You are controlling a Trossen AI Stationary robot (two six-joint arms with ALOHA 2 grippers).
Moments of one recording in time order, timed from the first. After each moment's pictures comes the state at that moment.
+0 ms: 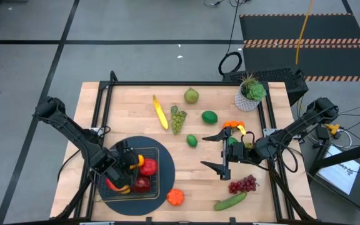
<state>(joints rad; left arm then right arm) -0.72 1.34 0.91 -0.88 -0.46 -0.90 0.54 1.26 0.75 0.74 0.60 -0.13</state>
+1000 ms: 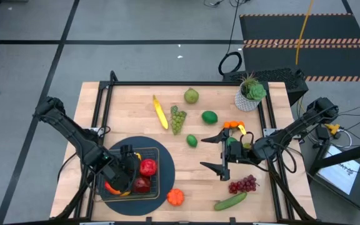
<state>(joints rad) -0.71 1.34 1.10 -0.87 -0.37 -0.72 0.54 1.26 0.75 0.67 0.61 -0.02</state>
